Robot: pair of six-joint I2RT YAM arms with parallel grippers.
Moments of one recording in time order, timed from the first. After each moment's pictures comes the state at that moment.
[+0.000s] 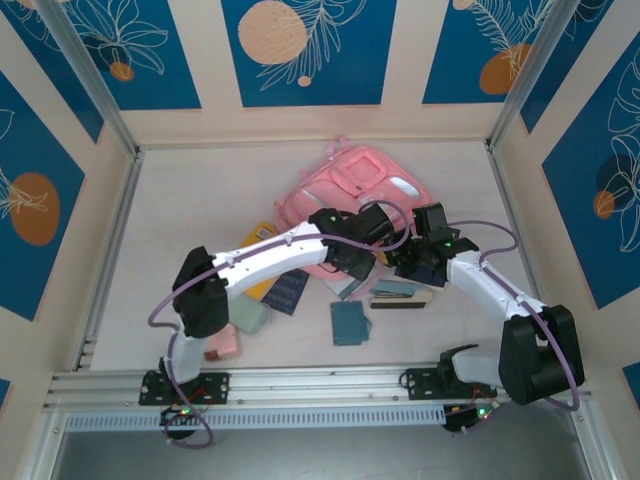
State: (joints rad) left arm -1.06 2.02 1.87 -1.08 -0.17 -0.46; right arm 0.26 1.25 0.75 -0.42 -0.39 1.40
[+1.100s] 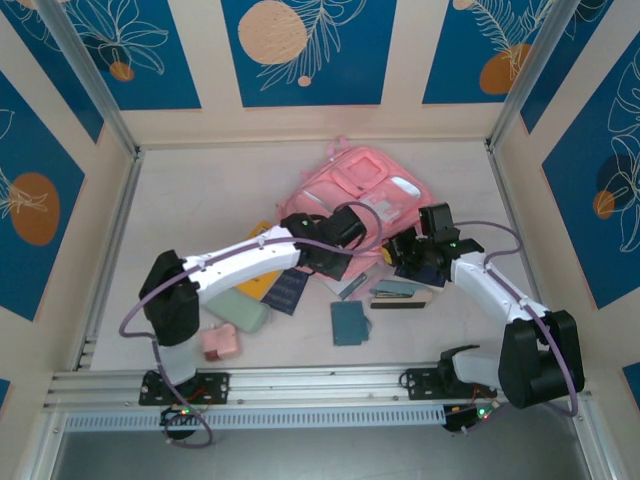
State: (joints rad) left arm -0.98 1.80 1.55 -0.95 -0.16 -0.44; right arm 0.21 1.23 0.74 -0.44 -0.42 1.36
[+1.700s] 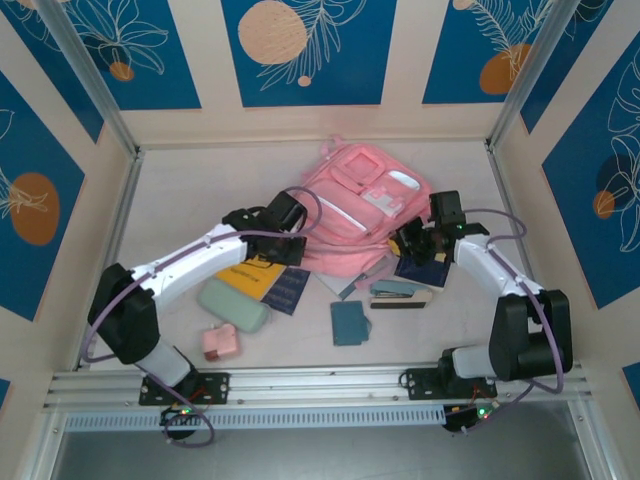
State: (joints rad) left arm -0.73 1.56 1.26 -0.81 -0.02 -0.47; right arm 0.10 1.38 0.88 -0.53 -0.49 1.18
